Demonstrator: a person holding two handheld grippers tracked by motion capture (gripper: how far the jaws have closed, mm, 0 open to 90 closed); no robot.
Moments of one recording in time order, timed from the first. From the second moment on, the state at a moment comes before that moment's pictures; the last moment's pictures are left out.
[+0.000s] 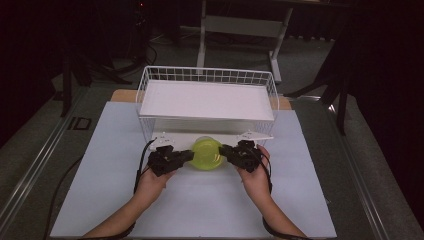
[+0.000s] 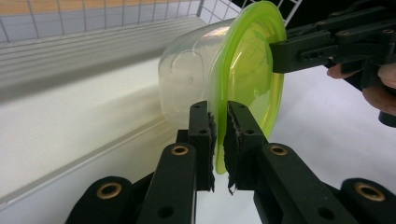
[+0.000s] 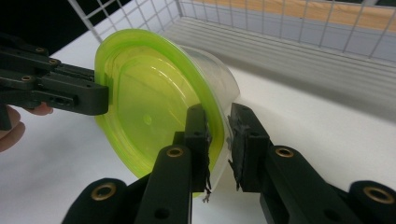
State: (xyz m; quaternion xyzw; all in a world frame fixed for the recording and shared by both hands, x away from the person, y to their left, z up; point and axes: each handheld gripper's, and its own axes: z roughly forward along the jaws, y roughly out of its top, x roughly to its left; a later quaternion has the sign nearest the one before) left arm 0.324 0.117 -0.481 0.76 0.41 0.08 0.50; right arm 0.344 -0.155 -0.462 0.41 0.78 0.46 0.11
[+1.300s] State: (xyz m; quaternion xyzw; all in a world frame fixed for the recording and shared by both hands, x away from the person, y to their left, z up) left arm 0.372 0.116 -0.504 0.74 0.43 0.12 0.50; right arm 0.382 -0.139 -0.487 0.42 0.76 0.45 0.19
